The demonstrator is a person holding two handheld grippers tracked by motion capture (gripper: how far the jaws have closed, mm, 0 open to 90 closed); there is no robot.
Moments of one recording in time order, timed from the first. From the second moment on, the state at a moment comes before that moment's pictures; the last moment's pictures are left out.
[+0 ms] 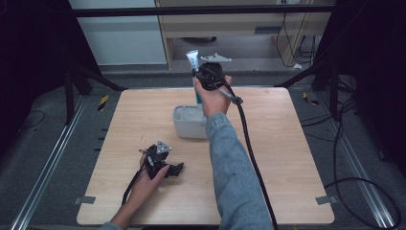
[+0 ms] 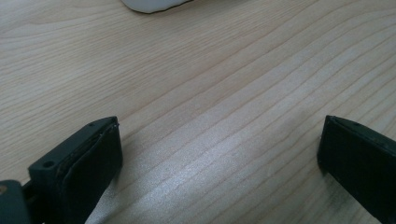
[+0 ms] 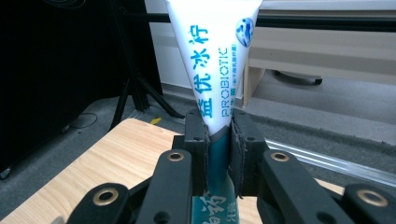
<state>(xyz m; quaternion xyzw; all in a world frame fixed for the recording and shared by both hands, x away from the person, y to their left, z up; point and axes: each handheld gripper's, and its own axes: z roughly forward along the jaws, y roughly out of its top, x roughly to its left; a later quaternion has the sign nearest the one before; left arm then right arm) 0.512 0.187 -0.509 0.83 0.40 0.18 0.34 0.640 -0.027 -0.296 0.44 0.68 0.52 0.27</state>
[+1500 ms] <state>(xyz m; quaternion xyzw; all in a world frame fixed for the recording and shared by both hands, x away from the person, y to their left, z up) 0.512 0.187 -0.509 0.83 0.40 0.18 0.34 0.639 0.006 -0.341 0.42 0.71 0.50 0.26</state>
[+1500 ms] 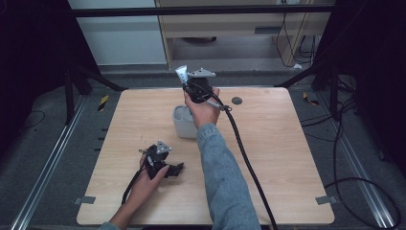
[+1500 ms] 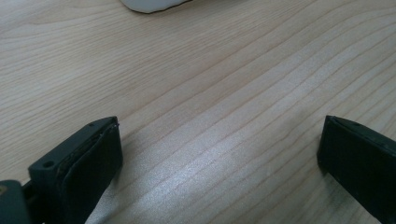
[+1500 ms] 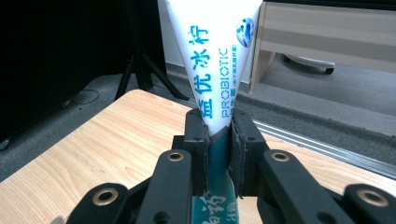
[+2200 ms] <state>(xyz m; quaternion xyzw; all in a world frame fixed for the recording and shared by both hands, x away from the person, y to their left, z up) 0.512 0.187 -0.509 0.83 0.40 0.18 0.34 0.629 -0.005 -0.364 0.44 0.71 0.48 0.25</state>
